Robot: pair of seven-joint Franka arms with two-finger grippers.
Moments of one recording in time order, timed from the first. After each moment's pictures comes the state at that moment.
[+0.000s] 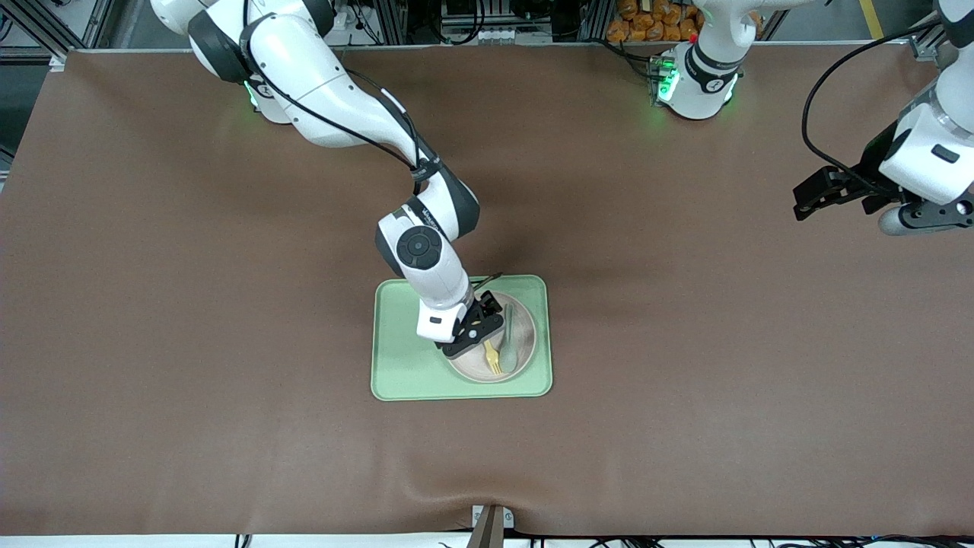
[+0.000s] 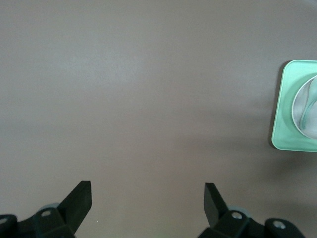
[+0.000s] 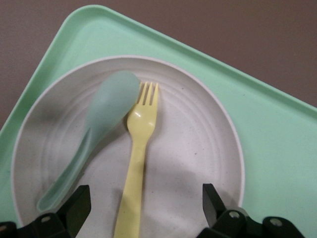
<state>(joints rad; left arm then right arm) 0.03 0.03 -0.17 -1.56 0.02 1.57 -0.23 0.67 0.91 -0.02 -1.33 0.10 2.48 0.05</state>
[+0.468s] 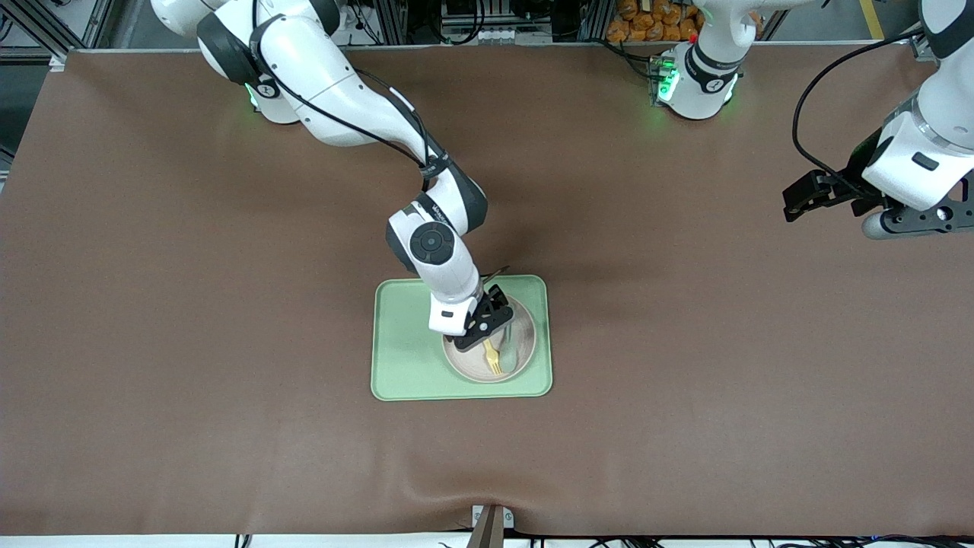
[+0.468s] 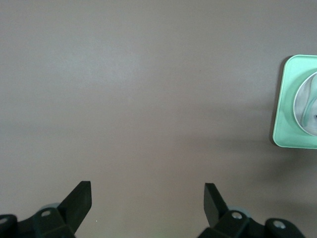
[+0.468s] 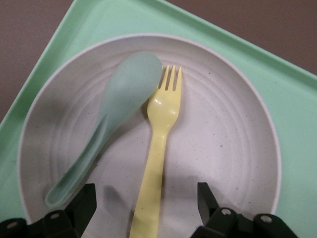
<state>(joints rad) 0.03 0.03 -0.18 -1.58 0.02 1.59 -0.23 0.69 0.93 -0.02 -1.33 0.10 2.48 0.05</state>
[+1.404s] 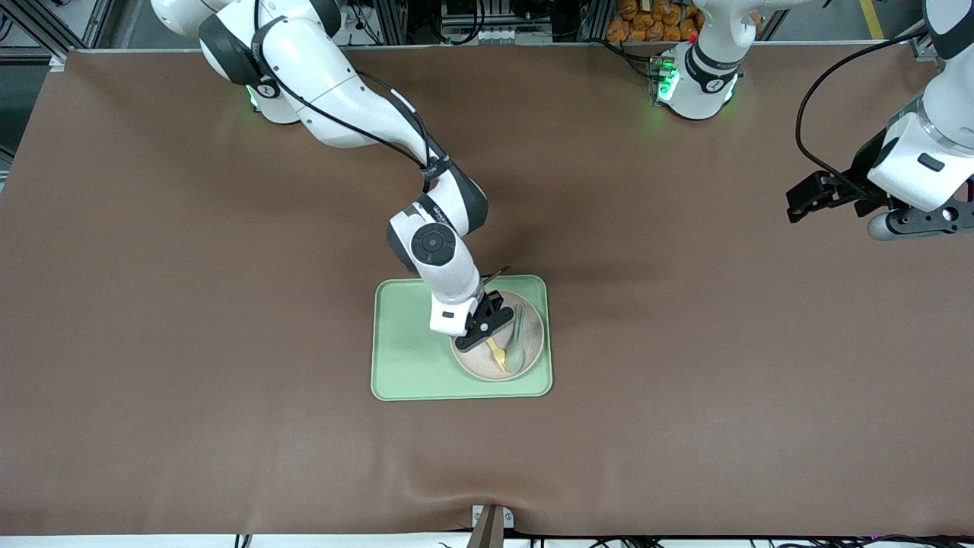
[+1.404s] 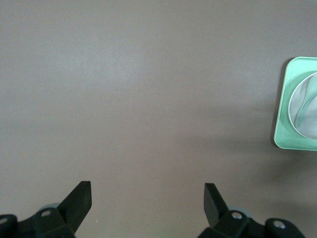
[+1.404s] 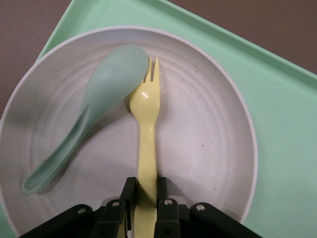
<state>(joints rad) 0.04 0.03 -0.18 -1.58 0.02 1.59 -0.23 0.69 0.93 -0.02 -1.33 0.10 2.48 0.05</state>
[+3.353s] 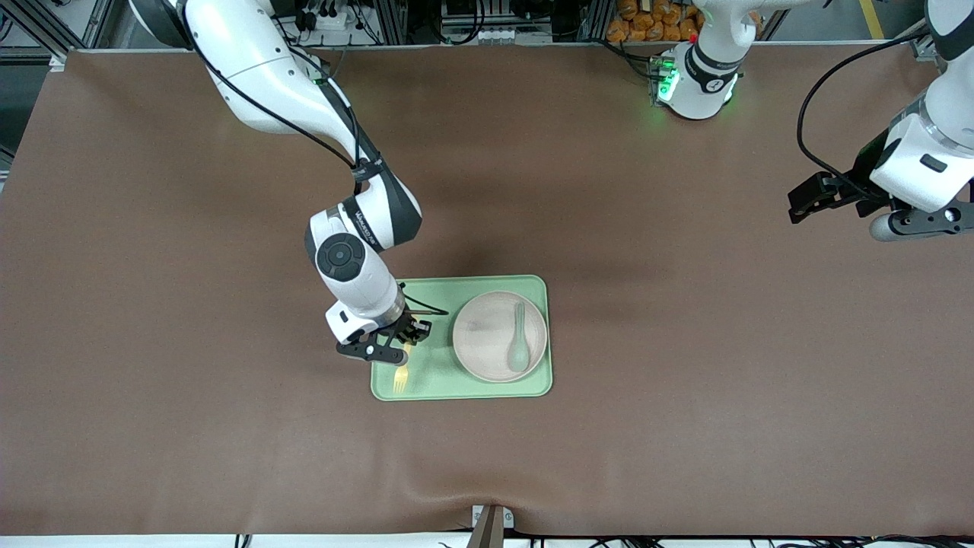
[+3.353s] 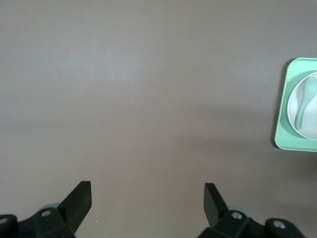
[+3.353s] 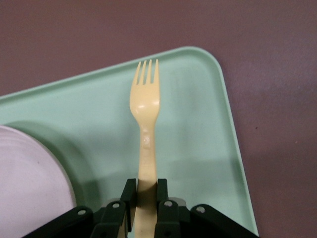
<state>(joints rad) 0.04 0.03 -0.18 -1.58 0.02 1.59 -0.23 0.55 0.69 -0.05 -1.63 0.10 2.48 0.63</state>
